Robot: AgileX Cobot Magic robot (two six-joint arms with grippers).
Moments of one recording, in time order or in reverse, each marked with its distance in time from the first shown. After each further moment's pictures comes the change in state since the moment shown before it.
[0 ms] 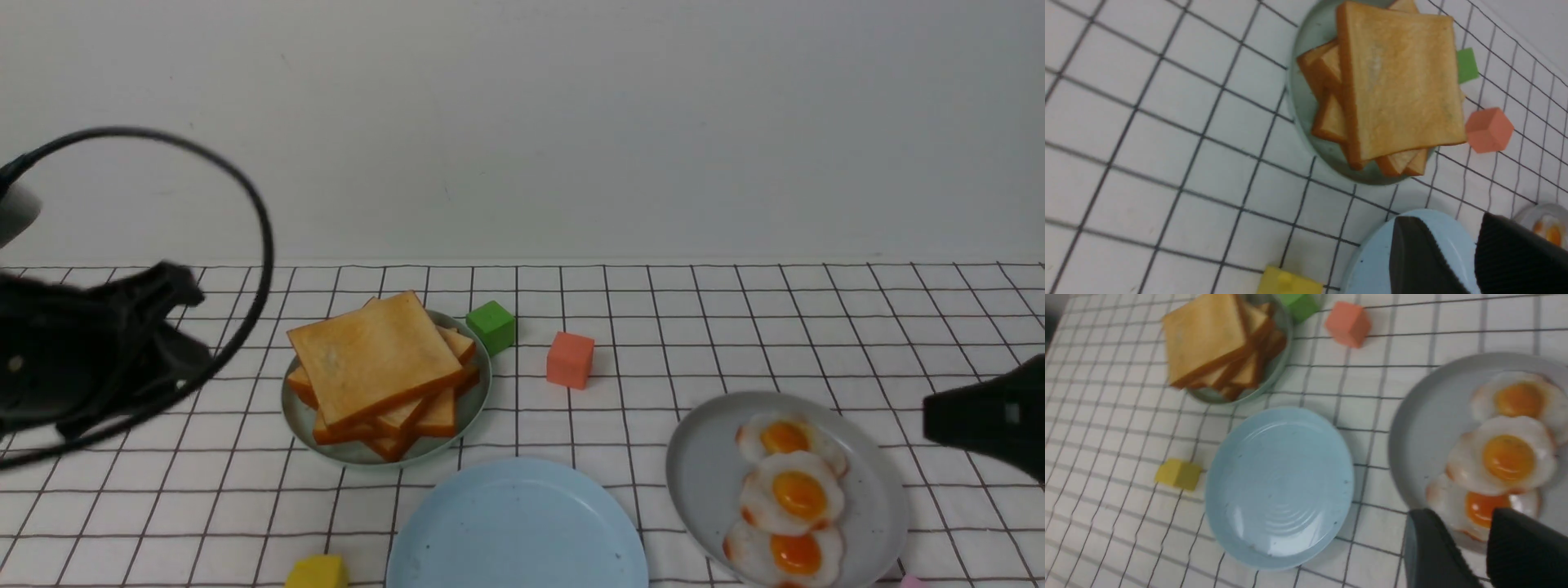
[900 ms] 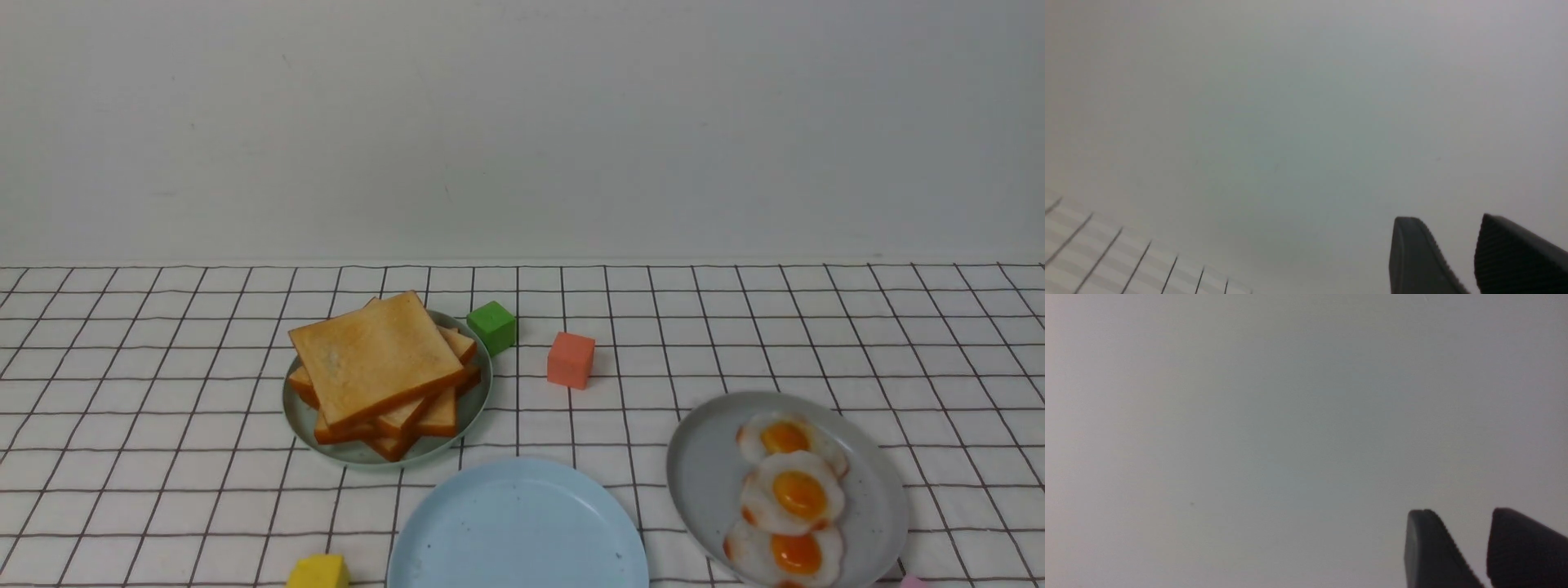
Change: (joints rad) right arm -0.063 -0.575 0.138 -0.779 -0.654 1.001; left arm -0.033 -0.799 0.226 0.538 -0.300 -0.605
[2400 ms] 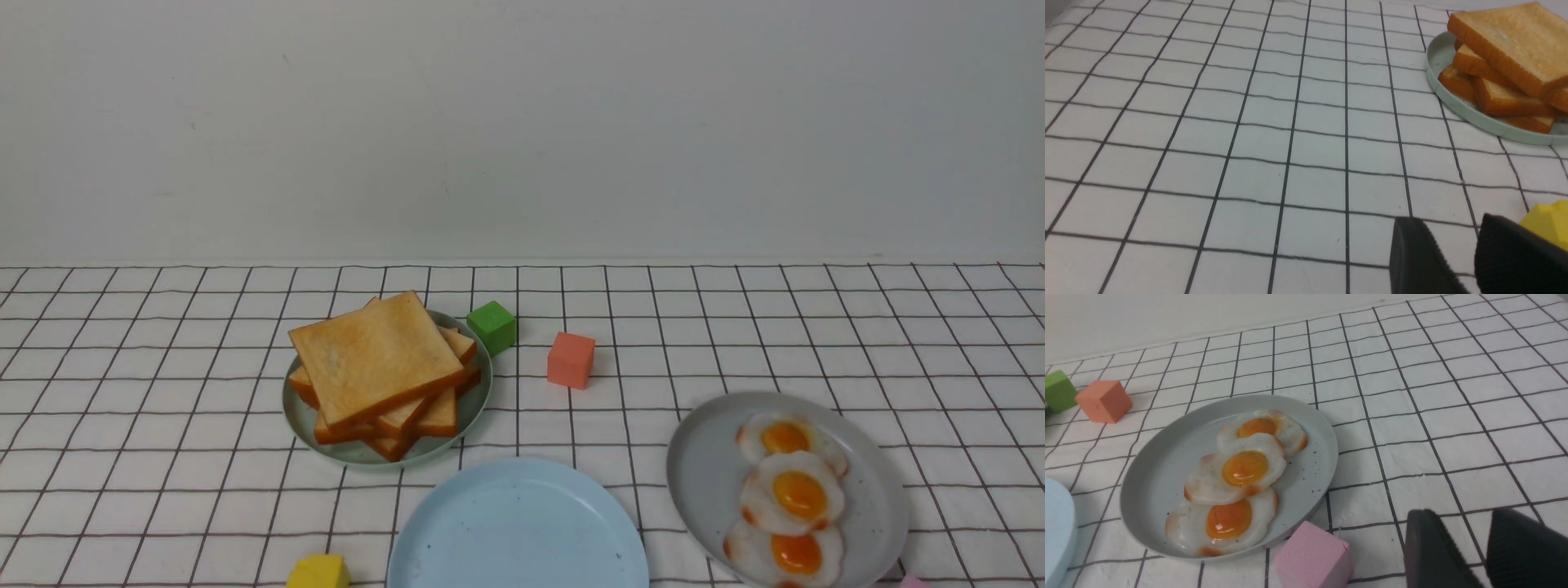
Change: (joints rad) right arm 0.000 -0.343 0.656 0.081 0.195 -0.440; left arm 0.000 -0.412 0.706 0.122 0.035 0.471
